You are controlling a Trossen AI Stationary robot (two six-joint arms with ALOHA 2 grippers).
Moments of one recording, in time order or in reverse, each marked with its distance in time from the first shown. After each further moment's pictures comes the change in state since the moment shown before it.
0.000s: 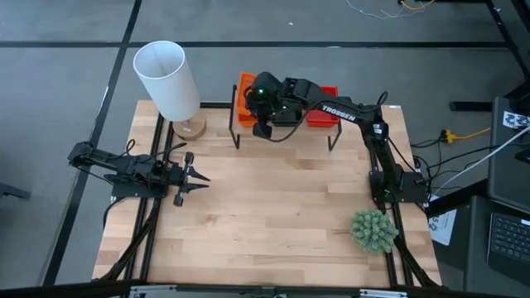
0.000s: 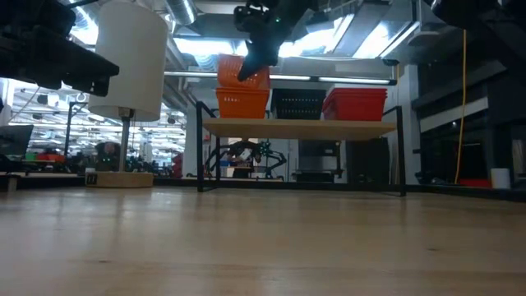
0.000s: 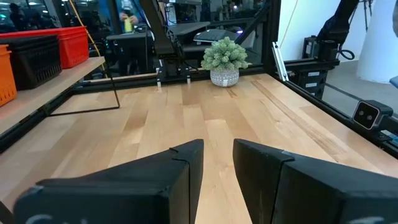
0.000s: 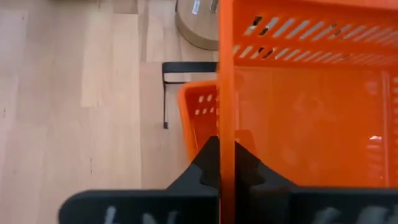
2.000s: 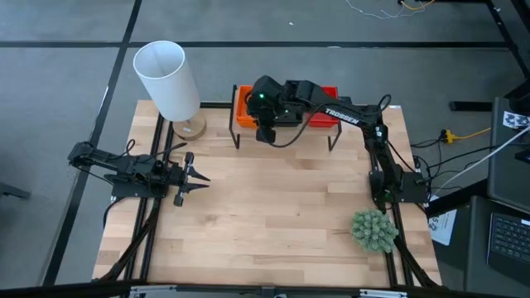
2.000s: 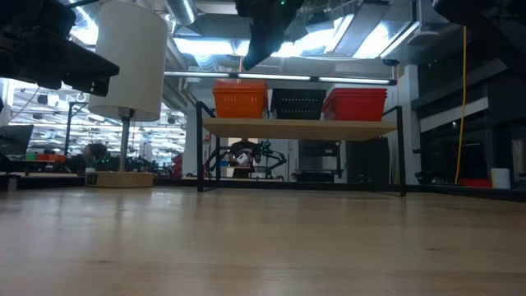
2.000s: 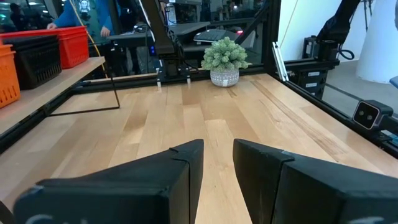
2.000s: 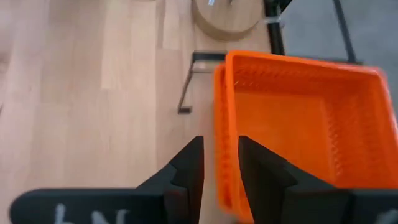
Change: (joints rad) left arm 0.000 0.000 0.000 0.000 0.000 0.000; right arm 0.050 -0.001 0.090 -0.139 0.051 -0.012
